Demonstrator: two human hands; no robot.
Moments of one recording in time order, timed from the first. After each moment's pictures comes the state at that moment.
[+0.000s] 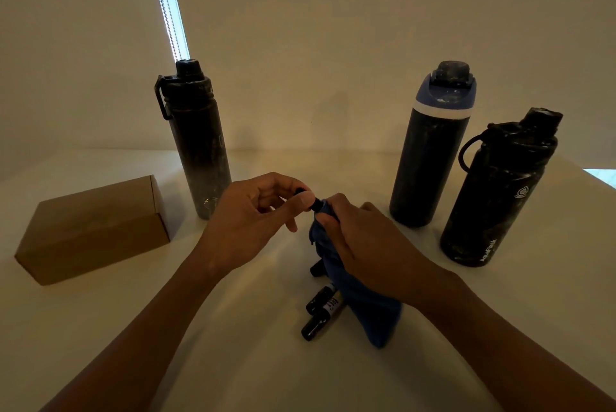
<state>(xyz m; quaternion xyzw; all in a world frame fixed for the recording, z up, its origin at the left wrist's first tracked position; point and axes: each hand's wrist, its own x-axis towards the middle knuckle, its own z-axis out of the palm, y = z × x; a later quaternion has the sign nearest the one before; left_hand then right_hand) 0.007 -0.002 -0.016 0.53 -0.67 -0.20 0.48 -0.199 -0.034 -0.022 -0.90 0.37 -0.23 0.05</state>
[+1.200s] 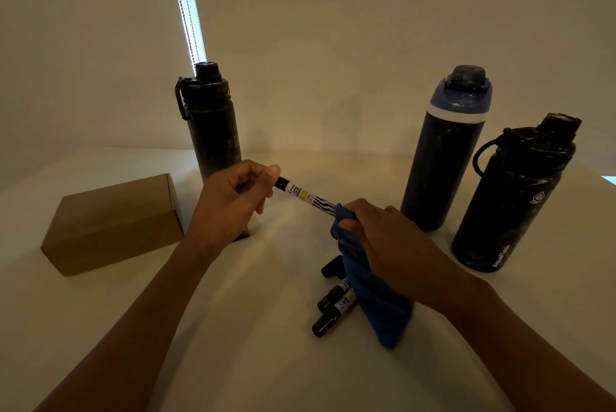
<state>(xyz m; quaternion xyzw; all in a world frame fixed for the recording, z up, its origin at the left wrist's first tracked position) 0.051 -0.010 -0.020 0.55 -0.59 -0.19 0.56 -0.219 -0.041 -0.029 -0.91 0.32 -0.25 0.01</state>
